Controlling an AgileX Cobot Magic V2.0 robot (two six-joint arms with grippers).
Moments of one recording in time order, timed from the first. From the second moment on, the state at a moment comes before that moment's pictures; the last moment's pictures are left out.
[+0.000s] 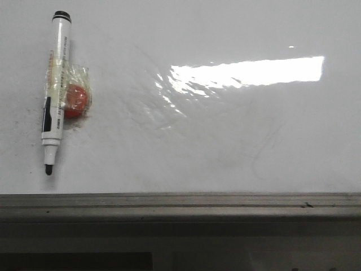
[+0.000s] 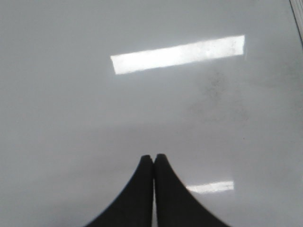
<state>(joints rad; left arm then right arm) -0.10 0.00 -0.02 -0.11 0.17 -0.10 -0.16 0.04 -0.11 0.13 0.21 -0.06</state>
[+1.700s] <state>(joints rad) -0.84 0.83 -0.15 -0.10 -0.41 -0.17 -0.09 0.22 -0.27 0.14 0.48 -0.06</state>
